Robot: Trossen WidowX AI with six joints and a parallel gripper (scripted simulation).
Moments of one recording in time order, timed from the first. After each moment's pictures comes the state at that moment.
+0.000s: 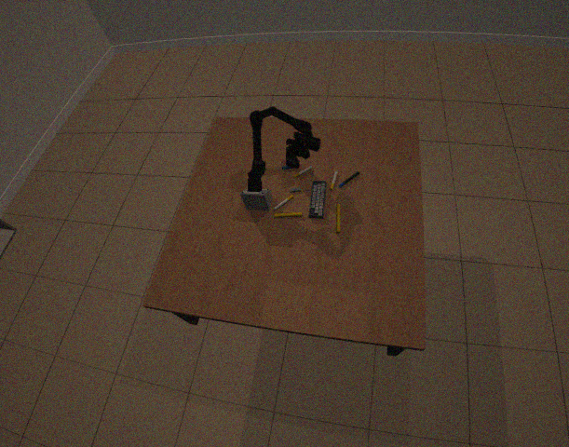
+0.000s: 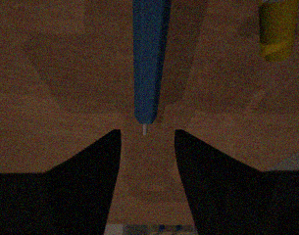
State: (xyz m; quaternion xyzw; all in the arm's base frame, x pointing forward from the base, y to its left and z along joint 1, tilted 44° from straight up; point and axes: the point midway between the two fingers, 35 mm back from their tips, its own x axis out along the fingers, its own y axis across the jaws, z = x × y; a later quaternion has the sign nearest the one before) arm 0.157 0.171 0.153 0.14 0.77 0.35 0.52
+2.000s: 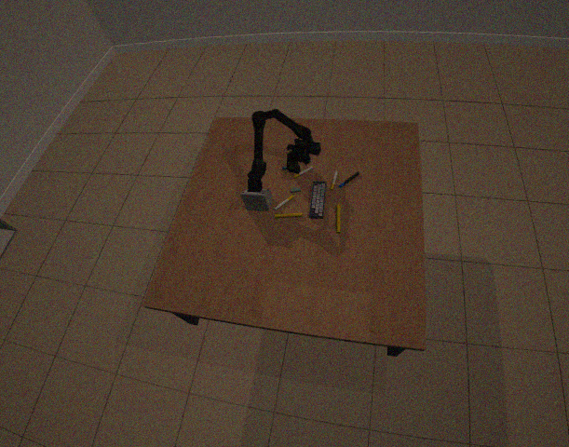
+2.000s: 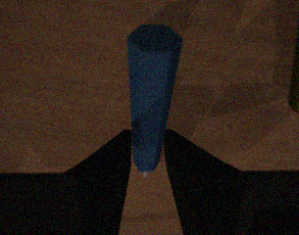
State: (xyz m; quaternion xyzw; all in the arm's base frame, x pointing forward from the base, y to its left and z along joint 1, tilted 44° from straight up) arm 0.159 0.197 0.124 0.14 0.77 0.35 0.51
